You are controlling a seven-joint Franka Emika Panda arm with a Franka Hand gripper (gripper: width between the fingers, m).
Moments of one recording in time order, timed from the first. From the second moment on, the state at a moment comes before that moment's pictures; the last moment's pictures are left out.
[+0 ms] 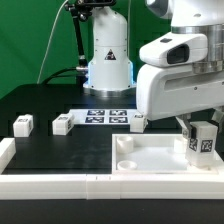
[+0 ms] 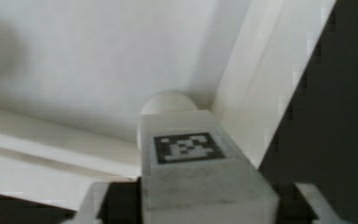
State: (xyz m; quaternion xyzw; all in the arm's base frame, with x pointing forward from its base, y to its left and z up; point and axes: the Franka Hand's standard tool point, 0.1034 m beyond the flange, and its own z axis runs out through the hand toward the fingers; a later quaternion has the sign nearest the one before) arm 0.628 0.123 0.079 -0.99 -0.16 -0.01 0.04
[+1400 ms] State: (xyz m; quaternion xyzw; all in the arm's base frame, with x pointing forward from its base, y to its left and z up) arm 0.629 0.125 0.073 -0.91 0.42 0.02 0.05
